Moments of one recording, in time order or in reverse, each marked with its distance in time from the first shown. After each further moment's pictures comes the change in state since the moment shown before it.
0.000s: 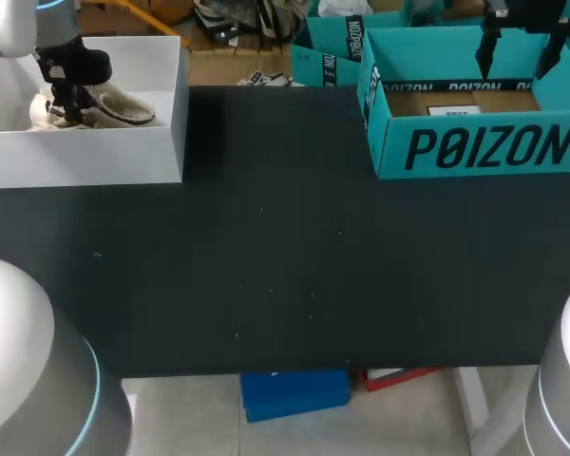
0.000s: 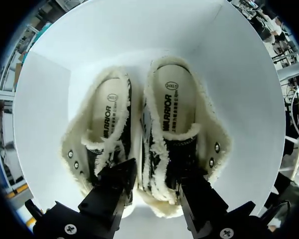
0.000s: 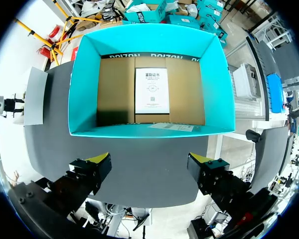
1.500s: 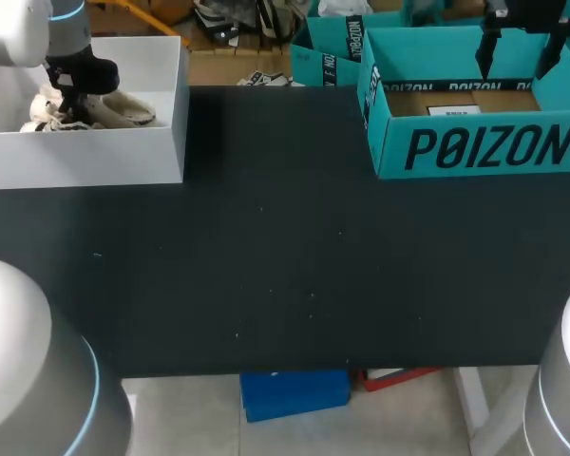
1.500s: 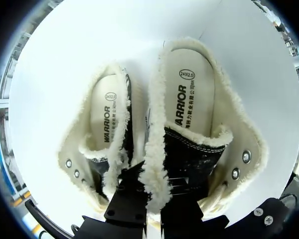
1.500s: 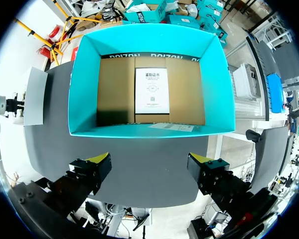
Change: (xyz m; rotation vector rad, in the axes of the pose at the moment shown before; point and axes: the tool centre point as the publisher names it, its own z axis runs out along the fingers) left arm 0.000 -0.003 0.008 -0.052 -0.012 0.053; right arm 0.000 0.000 0.000 0.000 0.000 0.000
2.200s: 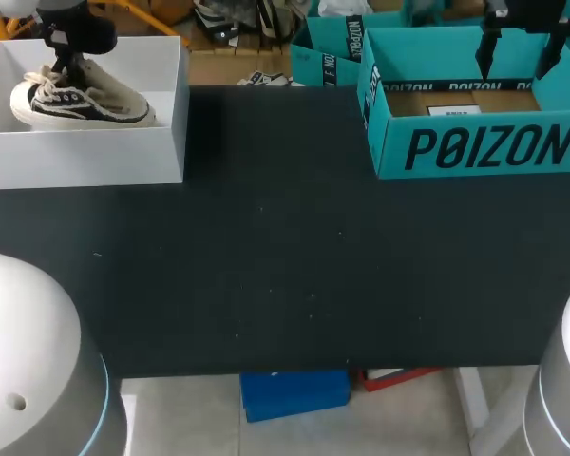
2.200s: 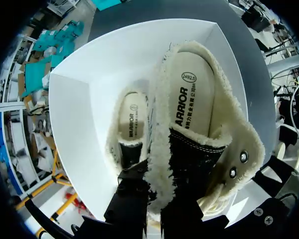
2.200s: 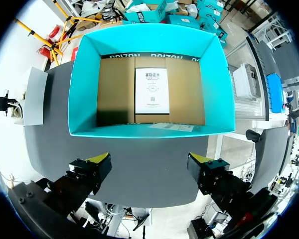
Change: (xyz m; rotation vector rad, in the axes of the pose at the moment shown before) left arm -0.012 -0.006 -0.089 -0.020 -0.011 0.015; right arm 0.000 0.000 0.000 0.000 0.000 0.000
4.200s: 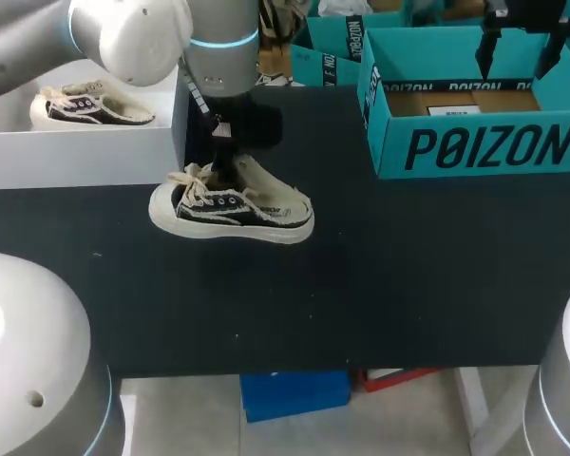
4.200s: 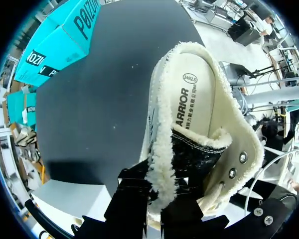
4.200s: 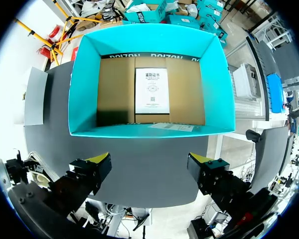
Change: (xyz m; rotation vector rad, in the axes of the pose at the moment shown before) left arm 0.225 -0.328 -0.034 0.086 0.149 0.011; right arm 0.000 0.000 0.000 0.000 0.000 0.000
